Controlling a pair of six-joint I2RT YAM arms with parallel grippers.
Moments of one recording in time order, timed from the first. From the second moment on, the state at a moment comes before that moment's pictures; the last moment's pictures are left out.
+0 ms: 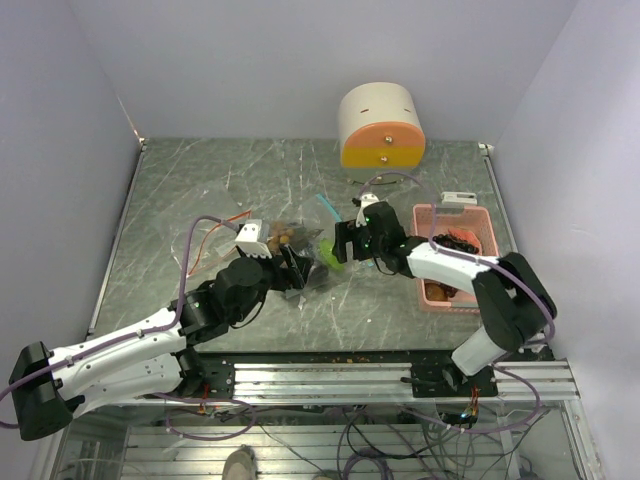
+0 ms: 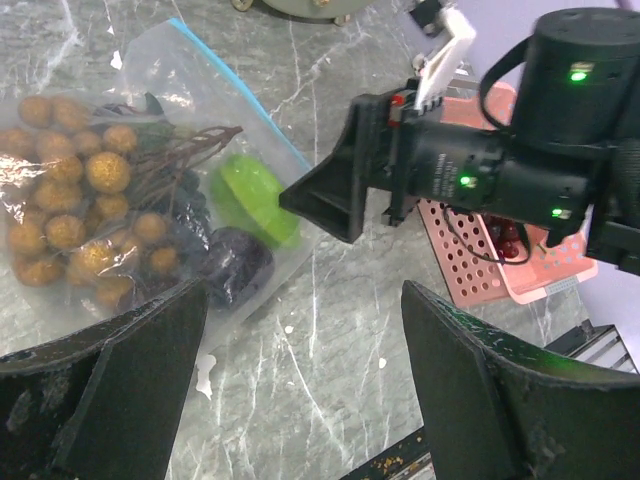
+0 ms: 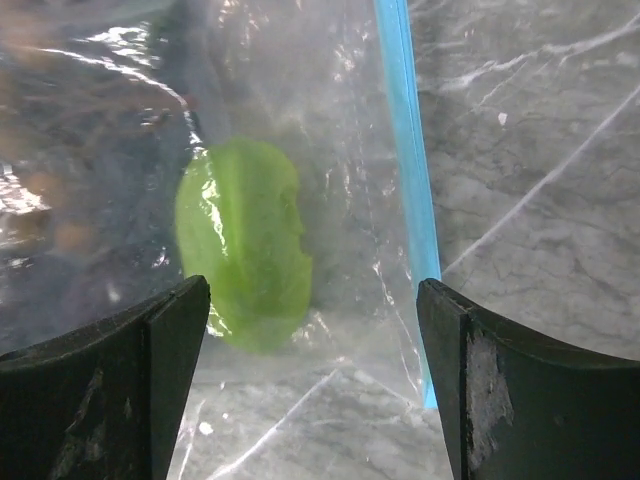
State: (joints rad) left arm -1.02 0.84 0.58 0.01 -0.49 -0.66; right arm 0.60 1.54 0.83 0.05 -0.02 0.28
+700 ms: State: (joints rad) left arm -1.02 0.85 0.57 -0.03 -0.51 -0.67; right arm 0.64 1.71 0.85 0.23 -0.04 0.33
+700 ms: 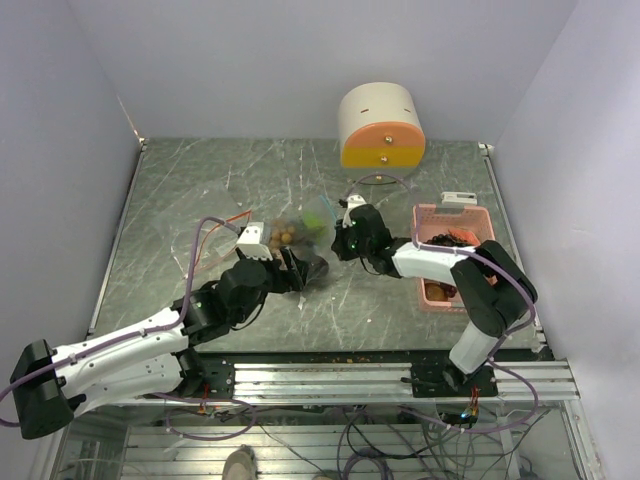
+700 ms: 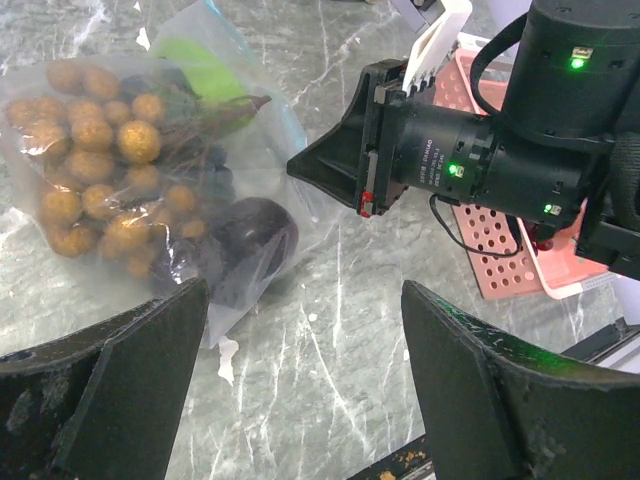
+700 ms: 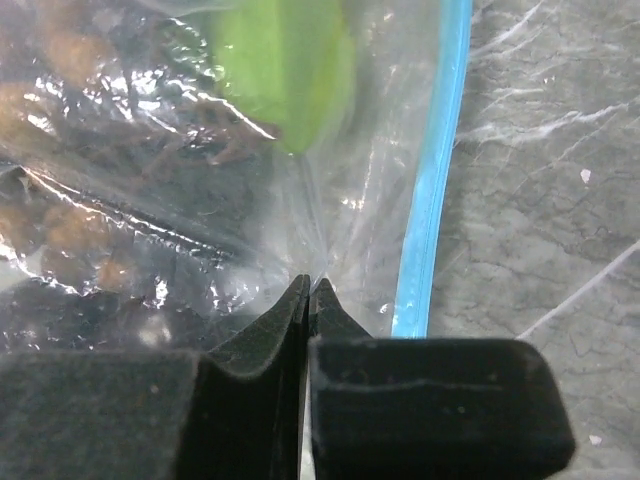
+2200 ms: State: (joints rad) left arm -1.02 0.84 0.58 -0.09 -0.68 -0.67; right arm 0.91 1.06 0.55 0.14 0.12 0.03
